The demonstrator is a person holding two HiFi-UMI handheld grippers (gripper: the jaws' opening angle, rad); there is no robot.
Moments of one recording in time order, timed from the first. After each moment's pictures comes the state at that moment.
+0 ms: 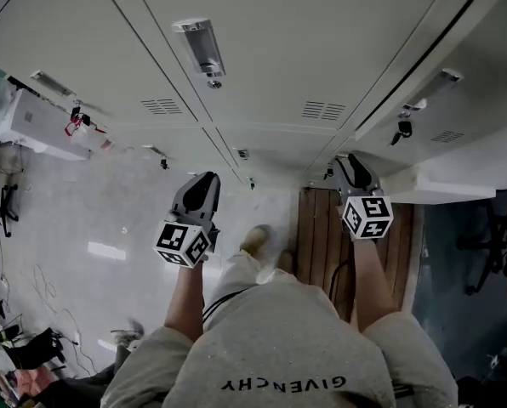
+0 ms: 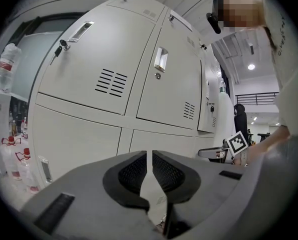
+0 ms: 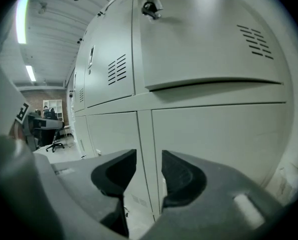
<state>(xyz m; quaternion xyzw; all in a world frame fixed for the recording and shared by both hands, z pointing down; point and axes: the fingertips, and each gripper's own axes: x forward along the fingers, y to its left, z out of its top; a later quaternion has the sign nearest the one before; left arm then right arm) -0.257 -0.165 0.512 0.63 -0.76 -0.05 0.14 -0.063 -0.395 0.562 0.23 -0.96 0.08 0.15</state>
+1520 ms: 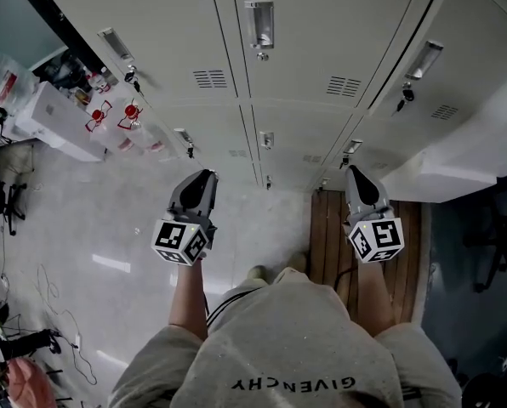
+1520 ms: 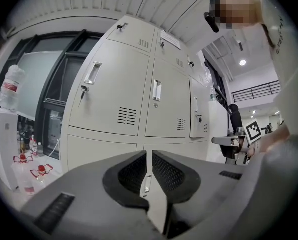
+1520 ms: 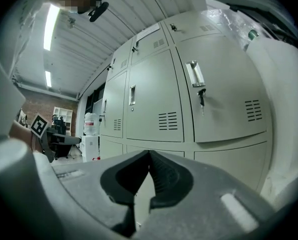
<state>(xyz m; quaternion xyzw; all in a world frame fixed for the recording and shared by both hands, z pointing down) -0.255 -0.042 0.461 0.62 -0.78 -0.04 0.08 -0.035 -0.244 0.451 0.21 -0.98 0.02 0.03</state>
